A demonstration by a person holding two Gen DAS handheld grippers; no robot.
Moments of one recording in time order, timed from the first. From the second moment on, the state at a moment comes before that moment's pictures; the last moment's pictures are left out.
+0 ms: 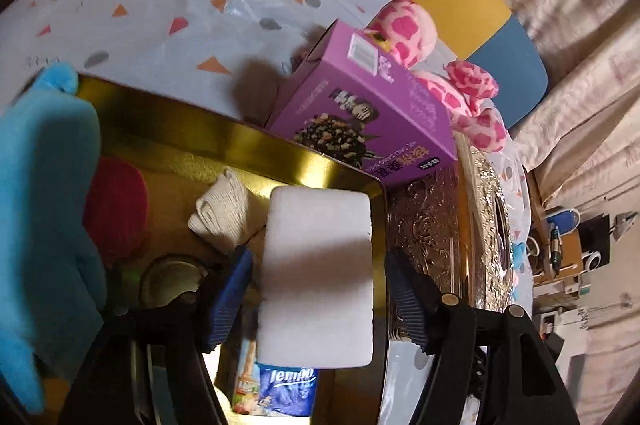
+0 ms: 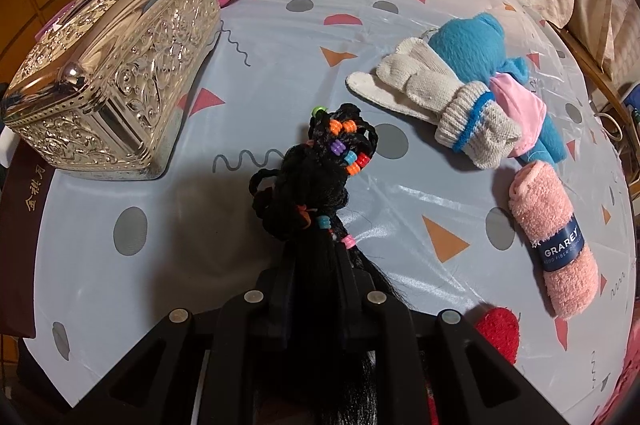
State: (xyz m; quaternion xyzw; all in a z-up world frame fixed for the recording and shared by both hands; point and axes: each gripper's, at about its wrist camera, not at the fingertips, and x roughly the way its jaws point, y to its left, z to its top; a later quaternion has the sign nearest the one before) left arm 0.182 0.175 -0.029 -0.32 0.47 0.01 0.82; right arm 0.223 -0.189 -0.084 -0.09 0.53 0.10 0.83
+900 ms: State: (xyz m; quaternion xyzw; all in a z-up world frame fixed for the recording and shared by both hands) left arm 0.051 0.133 0.030 -0.07 0.36 0.05 0.93; right arm 0.209 -0.179 -0.078 -0.11 0.55 0.07 0.82
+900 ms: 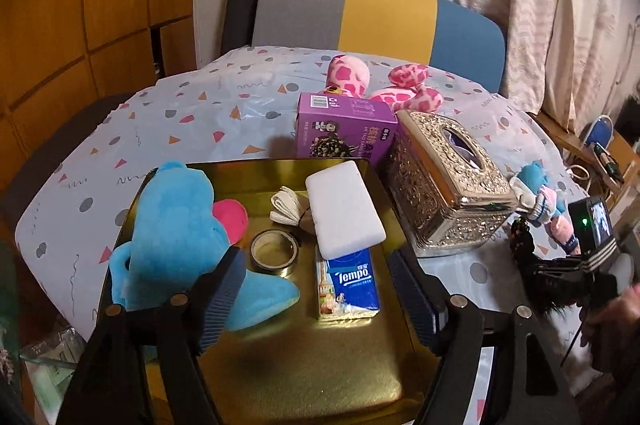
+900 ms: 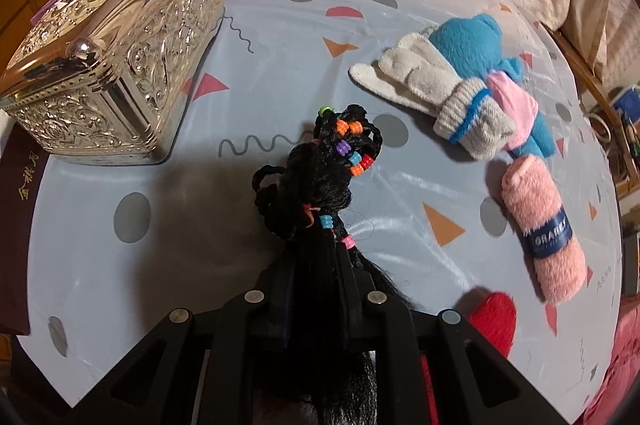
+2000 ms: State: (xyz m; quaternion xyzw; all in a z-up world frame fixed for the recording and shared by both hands) left arm 0.026 0.200 0.029 -0.15 0.35 0.10 0.92; right arm 0.114 -0.065 0.025 -0.02 0.47 0.22 0.86
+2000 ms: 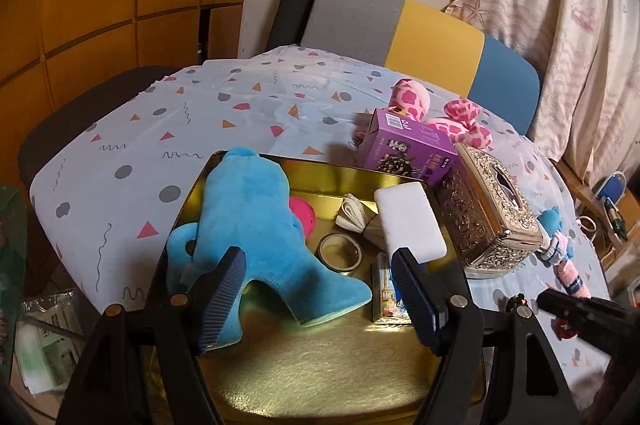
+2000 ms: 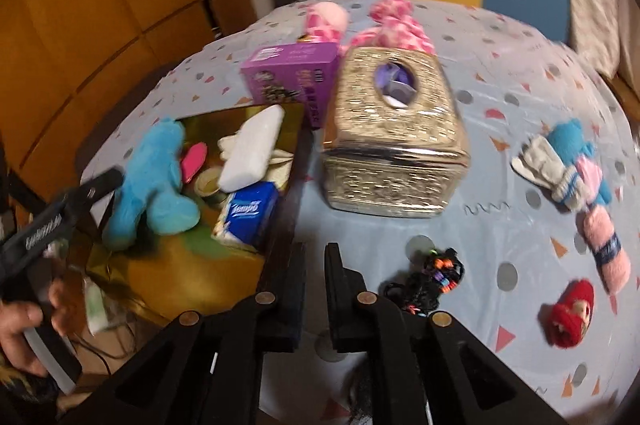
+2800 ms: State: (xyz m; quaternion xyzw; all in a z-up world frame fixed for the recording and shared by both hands) left arm 0.020 0.200 0.023 -0.14 0.35 0.10 0.92; right arm 0.114 -0.078 -0.013 -0.01 0.50 0.18 0.85
